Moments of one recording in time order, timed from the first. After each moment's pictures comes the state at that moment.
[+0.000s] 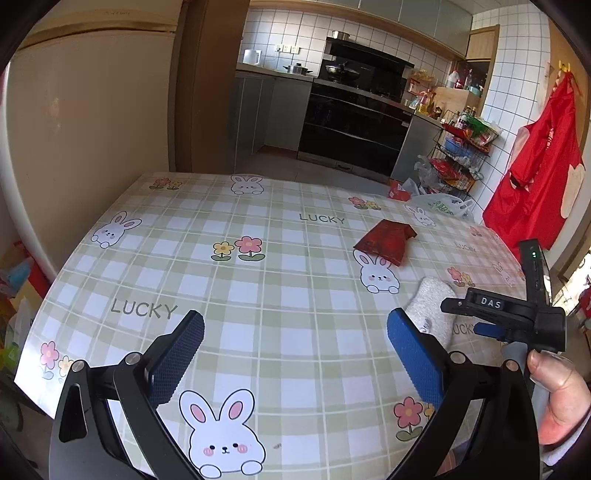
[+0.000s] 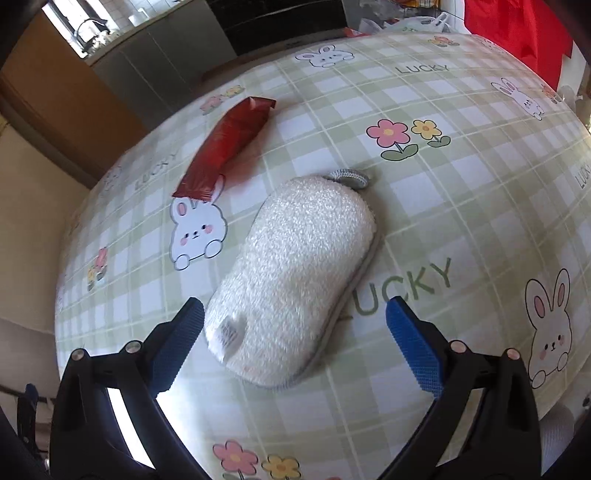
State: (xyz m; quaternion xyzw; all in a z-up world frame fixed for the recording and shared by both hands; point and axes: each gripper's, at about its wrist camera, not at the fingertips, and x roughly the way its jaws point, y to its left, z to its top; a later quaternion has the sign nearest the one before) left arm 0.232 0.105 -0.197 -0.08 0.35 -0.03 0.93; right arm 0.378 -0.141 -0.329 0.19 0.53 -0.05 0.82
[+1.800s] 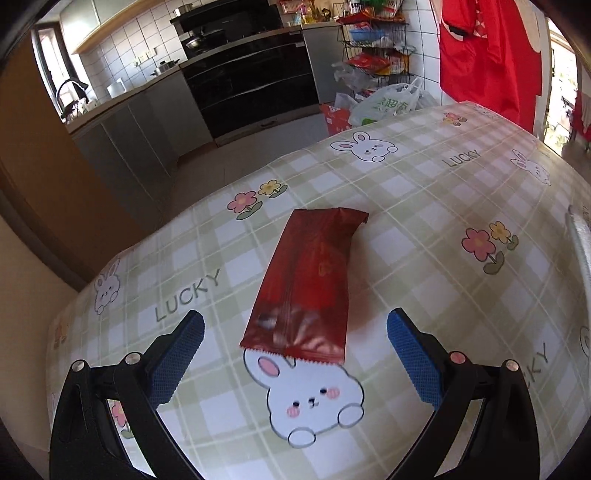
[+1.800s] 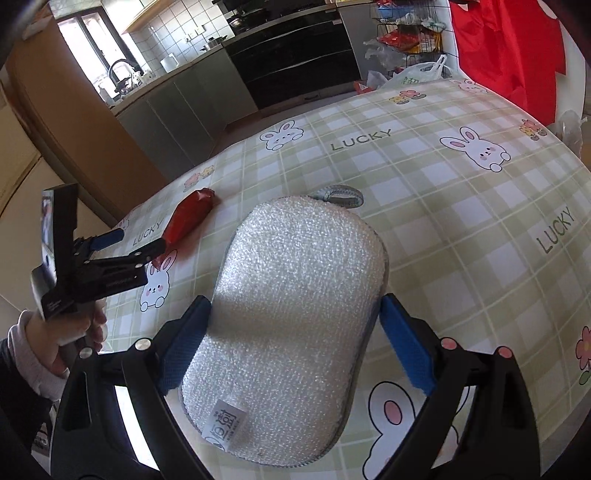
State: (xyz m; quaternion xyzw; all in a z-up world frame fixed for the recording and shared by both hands) left arm 0.456 -0.109 -0.266 0.19 0.41 -0.14 0.88; right arm 0.343 -0.298 -0.305 0.20 0.42 0.01 0.89
